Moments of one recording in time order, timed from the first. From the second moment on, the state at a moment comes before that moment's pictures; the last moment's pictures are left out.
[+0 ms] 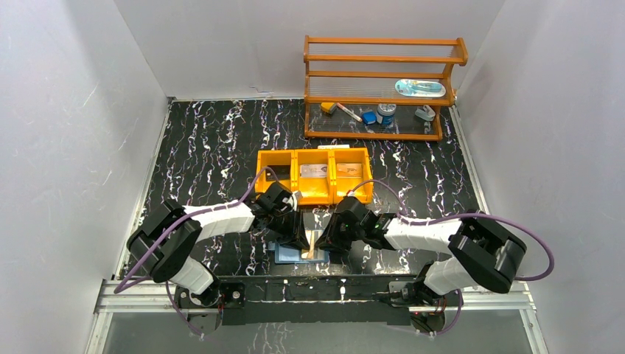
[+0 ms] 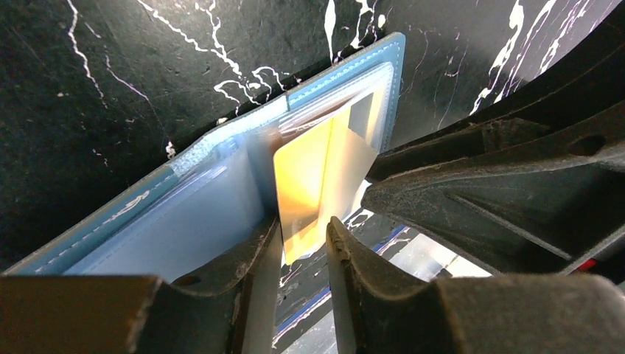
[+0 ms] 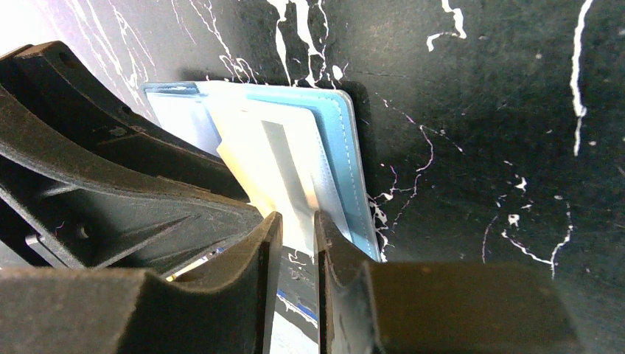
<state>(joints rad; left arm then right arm) -0.76 1.51 0.65 -0.22 0.47 -0.77 0.98 1.38 0.51 0.00 -0.15 1.28</state>
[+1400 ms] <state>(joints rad) -0.76 1.34 0.63 -0.36 0.30 -0.76 0.98 1.34 0.52 -0.01 -0.13 1.25</state>
